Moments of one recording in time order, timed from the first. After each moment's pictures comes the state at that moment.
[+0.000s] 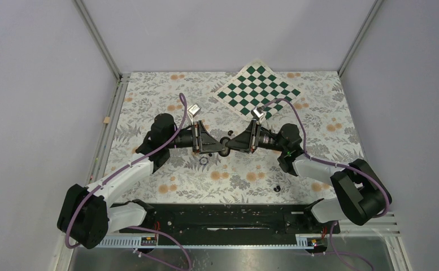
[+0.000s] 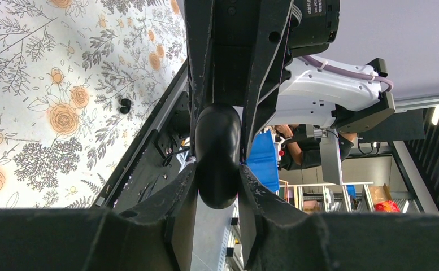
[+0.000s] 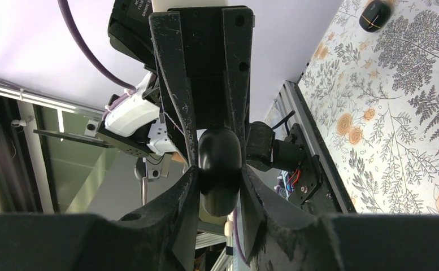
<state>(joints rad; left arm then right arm) -0.49 1.16 0.68 0.29 0.92 -1.07 0.54 1.39 0.53 1.01 -0.84 1.38</state>
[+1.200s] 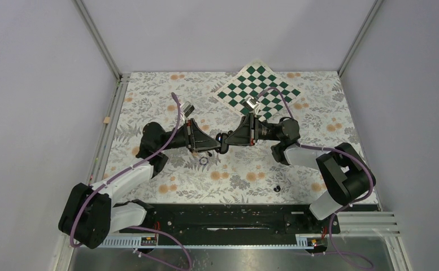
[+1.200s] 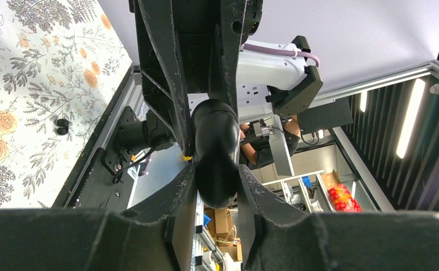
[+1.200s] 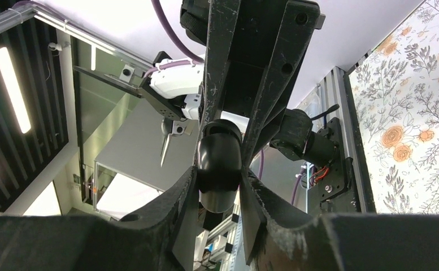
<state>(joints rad) -0.44 1.16 0.55 0.82 1.00 -1.44 0.52 1.59 0.66 1.40 -1.06 1.56</state>
